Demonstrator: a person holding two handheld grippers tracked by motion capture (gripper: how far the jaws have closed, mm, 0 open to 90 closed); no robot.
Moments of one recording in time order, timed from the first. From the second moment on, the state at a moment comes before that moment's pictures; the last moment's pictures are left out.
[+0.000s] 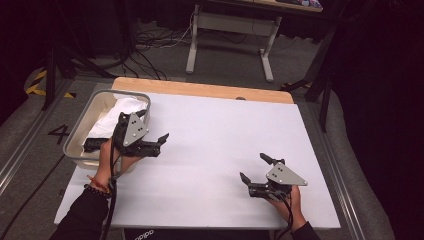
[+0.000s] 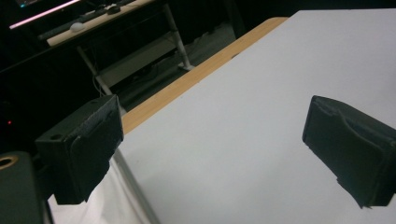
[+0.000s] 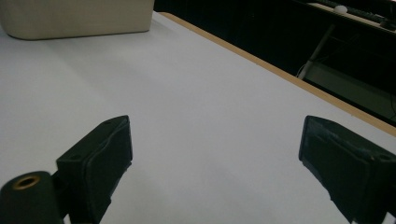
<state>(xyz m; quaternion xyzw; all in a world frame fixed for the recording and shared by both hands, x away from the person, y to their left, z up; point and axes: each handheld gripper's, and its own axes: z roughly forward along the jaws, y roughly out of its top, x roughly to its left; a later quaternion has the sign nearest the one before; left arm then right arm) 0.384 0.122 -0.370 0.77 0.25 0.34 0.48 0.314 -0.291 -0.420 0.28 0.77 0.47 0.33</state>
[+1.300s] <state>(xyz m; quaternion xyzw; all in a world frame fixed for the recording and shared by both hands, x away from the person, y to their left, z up) 0.362 0.084 -0.385 0.77 0.21 0.32 0.51 0.309 -0.289 -0.418 0.27 0.77 0.47 0.34</state>
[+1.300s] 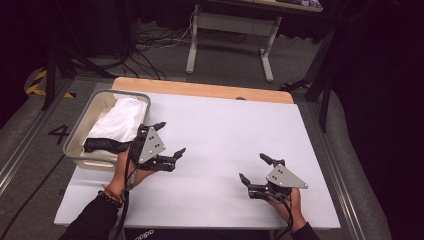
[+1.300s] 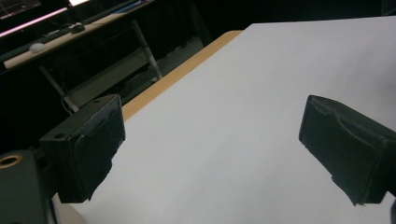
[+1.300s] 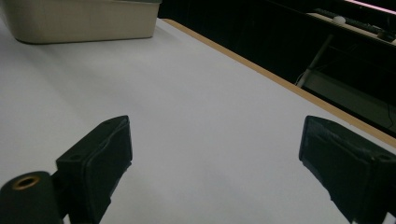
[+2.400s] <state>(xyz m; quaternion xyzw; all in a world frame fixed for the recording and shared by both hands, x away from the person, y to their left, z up) 0.335 0.078 -0.414 0.80 0.18 0.29 0.50 0.298 -0.289 -0.425 0.26 0.77 0.47 0.34</state>
